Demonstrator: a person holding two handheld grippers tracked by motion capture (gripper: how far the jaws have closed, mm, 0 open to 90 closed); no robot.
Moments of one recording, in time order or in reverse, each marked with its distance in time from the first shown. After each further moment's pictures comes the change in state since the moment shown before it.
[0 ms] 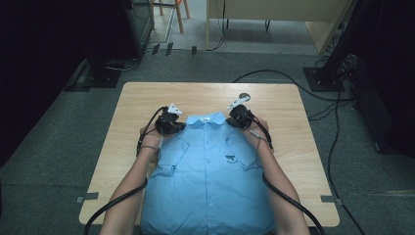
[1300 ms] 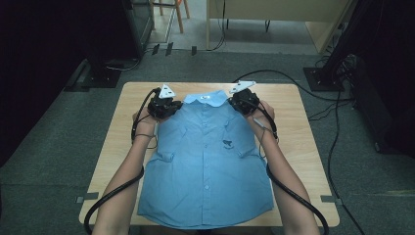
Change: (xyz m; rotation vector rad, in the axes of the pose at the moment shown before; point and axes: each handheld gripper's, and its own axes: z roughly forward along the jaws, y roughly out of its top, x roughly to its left) left arm 0.005 0.060 -0.076 -0.213 0.133 0.085; right arm 0.010 0.068 -0.096 -0.173 -0.177 -0.101
